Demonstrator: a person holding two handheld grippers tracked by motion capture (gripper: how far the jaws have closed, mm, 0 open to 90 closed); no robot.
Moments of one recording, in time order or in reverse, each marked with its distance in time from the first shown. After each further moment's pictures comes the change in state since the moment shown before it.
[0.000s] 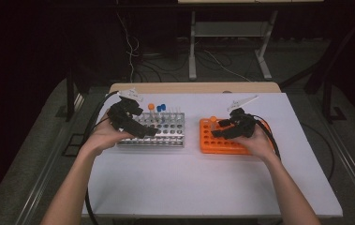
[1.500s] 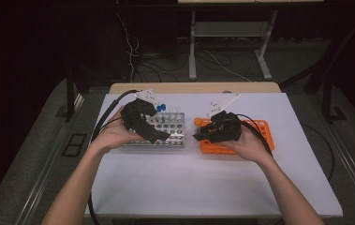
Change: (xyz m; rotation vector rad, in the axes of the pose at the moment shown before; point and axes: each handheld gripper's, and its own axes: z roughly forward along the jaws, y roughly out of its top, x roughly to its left) left arm -0.033 0.029 0.009 0.049 -0.059 0.150; right arm 0.089 0.053 -0.016 0.014 0.131 -0.268
